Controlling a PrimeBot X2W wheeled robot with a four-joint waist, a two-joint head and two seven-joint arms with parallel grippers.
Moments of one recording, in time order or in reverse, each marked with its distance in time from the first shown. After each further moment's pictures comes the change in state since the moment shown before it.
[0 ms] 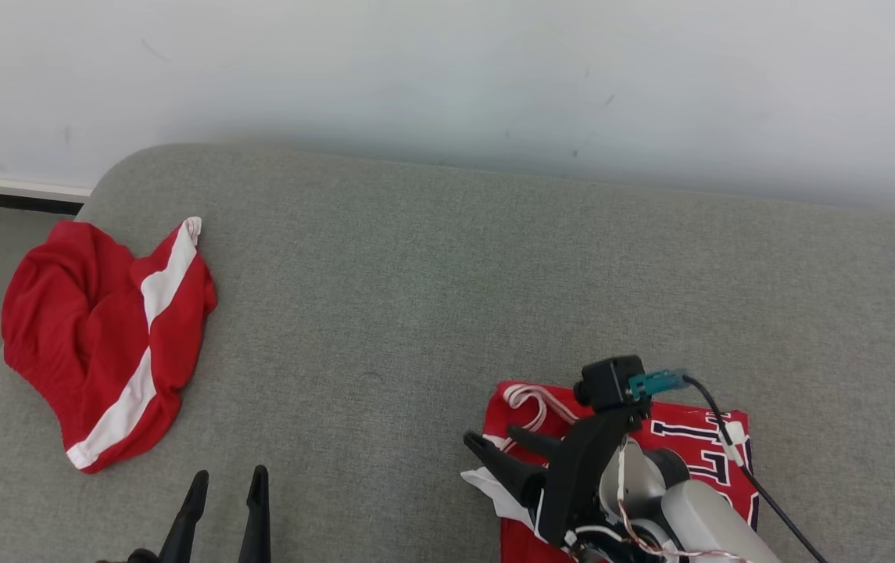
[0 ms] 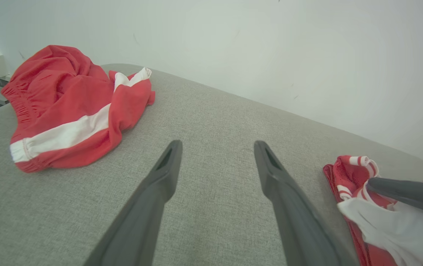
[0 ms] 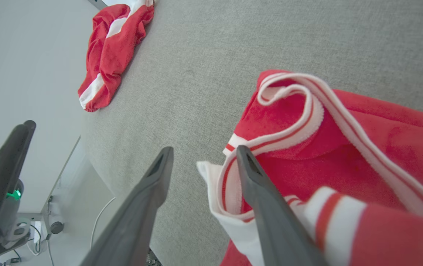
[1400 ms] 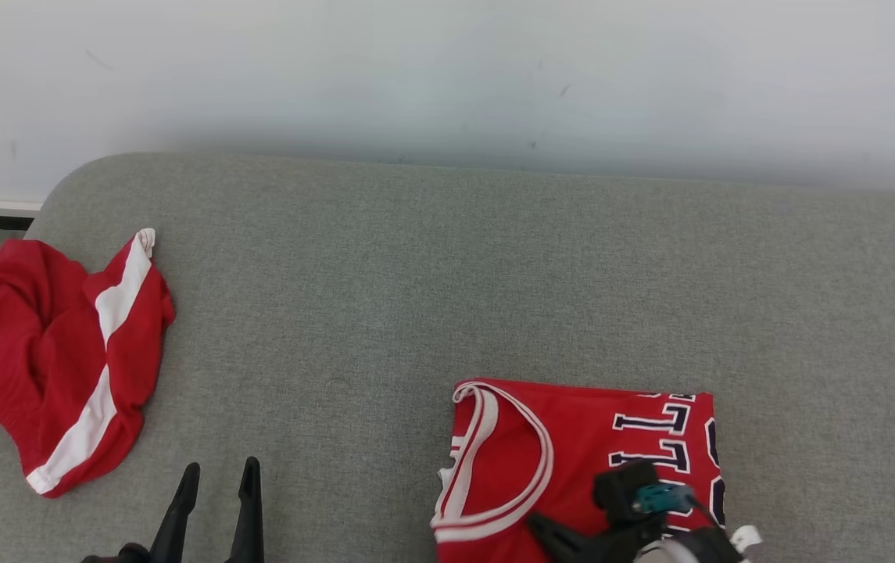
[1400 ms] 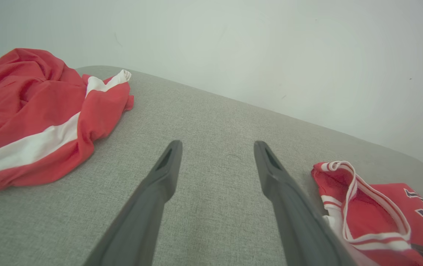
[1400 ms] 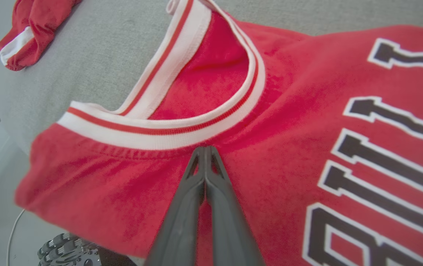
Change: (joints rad) left arm -0.007 0.000 0.016 -0.012 -0.004 0.000 0.000; right arm 0.297 -0.002 -0.078 -0.255 -0.365 0.000 -0.037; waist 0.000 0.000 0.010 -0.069
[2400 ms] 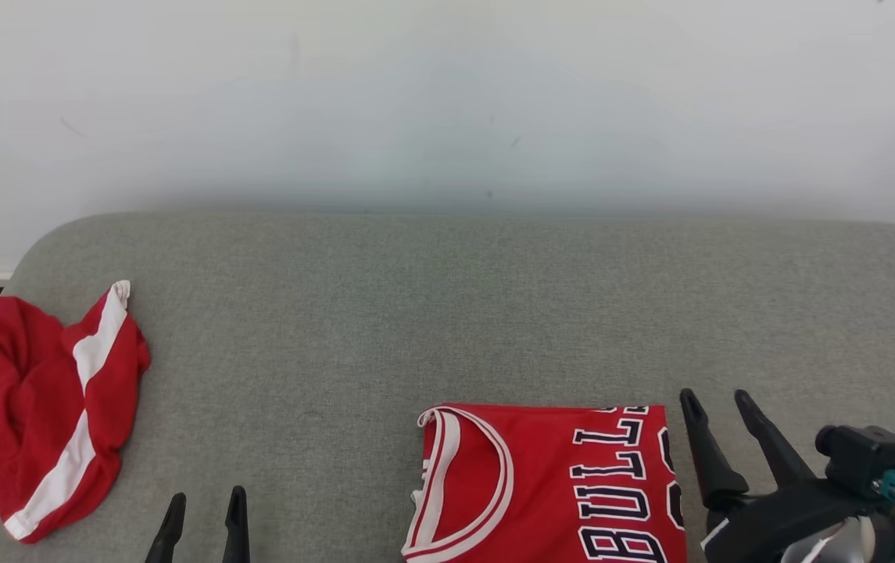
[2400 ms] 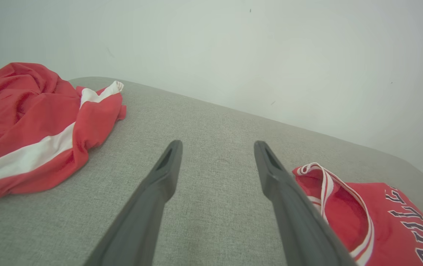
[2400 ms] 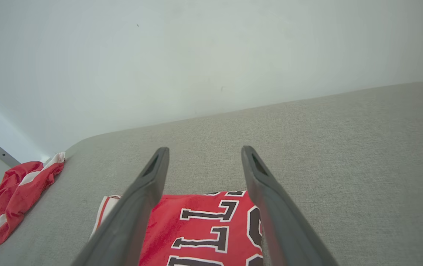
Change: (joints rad) left arm 0.059 0.000 0.030 -0.009 0.012 0.000 0.000; right arm 0.038 0.001 -0.312 -0.146 0.081 0.000 -0.307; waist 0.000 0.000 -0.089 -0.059
